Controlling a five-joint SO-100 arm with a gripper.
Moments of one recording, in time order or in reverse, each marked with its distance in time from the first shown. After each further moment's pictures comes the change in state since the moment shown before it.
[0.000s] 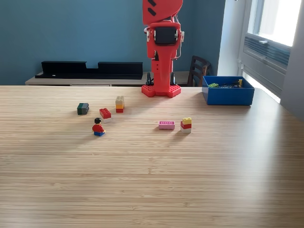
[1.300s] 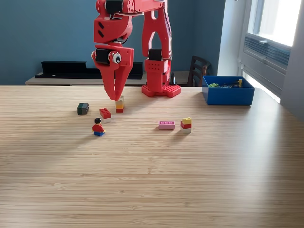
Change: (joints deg) arm 24.3 0.0 15.7 -13.4 13.8
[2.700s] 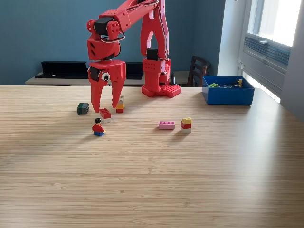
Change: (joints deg) arm 11.2 -0.1 16.3 -4.5 -0.8
